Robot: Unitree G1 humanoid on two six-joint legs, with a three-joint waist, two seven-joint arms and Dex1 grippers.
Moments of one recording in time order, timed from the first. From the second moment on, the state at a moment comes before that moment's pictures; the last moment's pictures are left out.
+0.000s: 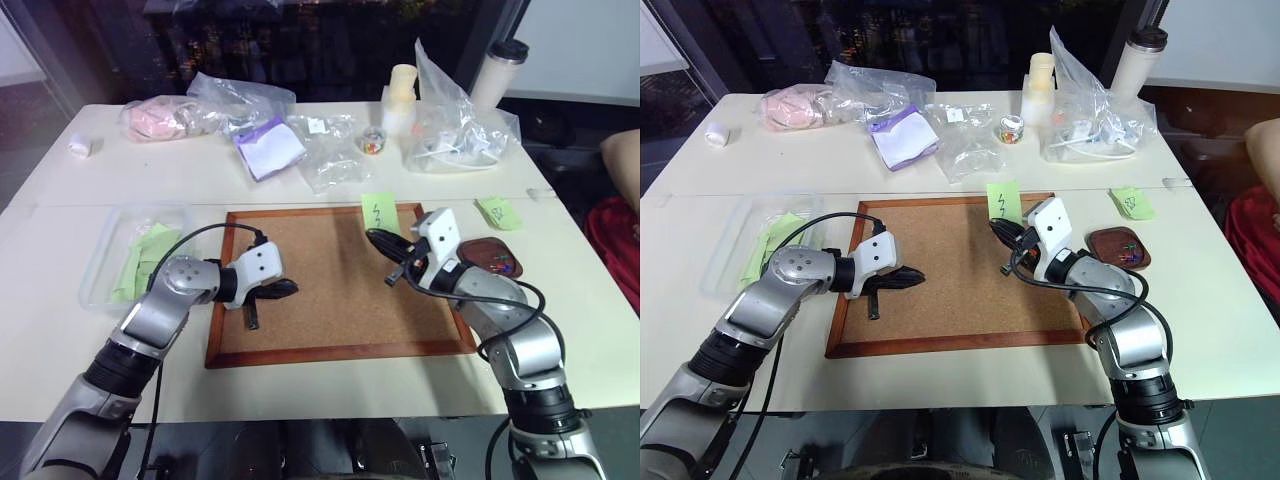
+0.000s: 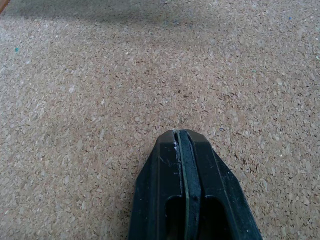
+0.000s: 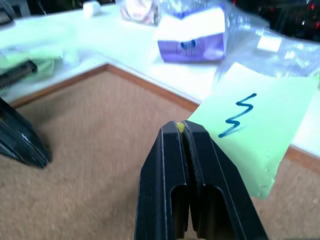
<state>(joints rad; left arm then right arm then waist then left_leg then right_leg) -0.43 0.63 -0.30 -0.08 -0.09 0.40 -1.04 -0.26 -0.41 0.02 -0.32 0.32 0.46 0.58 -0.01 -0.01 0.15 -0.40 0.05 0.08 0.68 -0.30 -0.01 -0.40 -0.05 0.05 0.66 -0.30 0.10</state>
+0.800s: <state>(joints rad) -0.90 0.36 0.00 0.35 -0.56 0.89 -1.01 -0.33 -0.54 0.03 -0.44 0.33 0.51 0.63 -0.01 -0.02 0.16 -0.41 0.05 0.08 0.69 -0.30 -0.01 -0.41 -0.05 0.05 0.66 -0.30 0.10</state>
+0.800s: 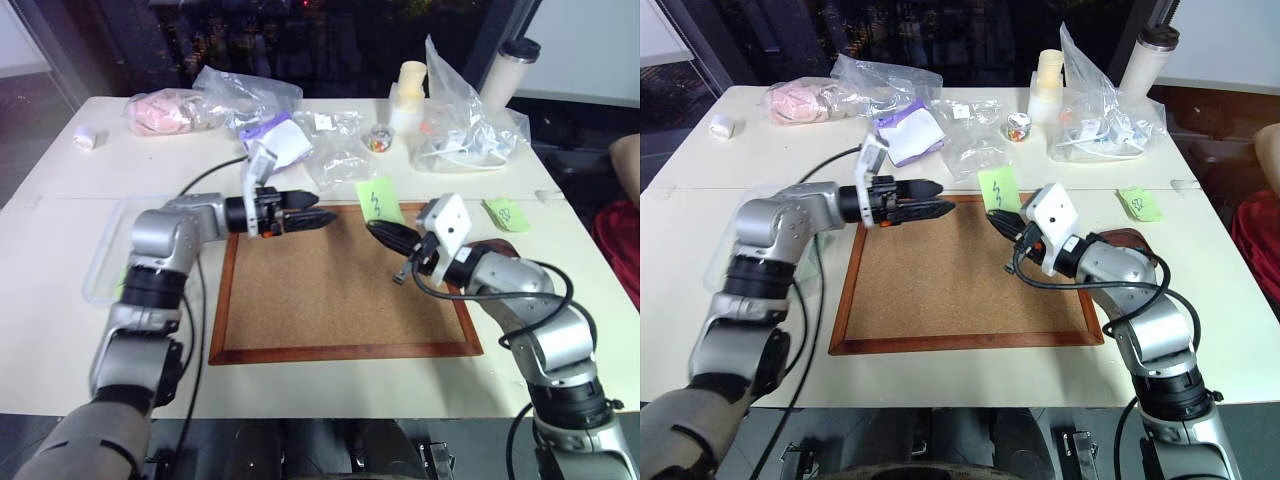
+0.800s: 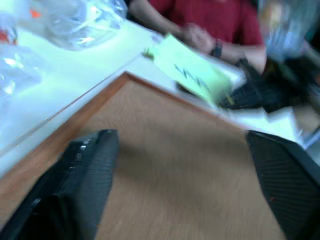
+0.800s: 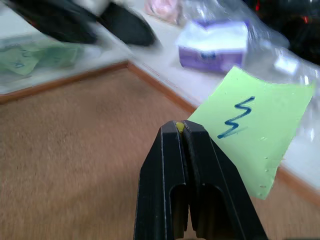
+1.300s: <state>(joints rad) -1.03 0.13 0.16 0.67 -0.66 0.97 -0.94 -0.34 -0.53 0.05 -0.44 0.32 0.50 0.61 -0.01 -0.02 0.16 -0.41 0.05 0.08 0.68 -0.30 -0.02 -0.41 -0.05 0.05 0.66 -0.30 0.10</state>
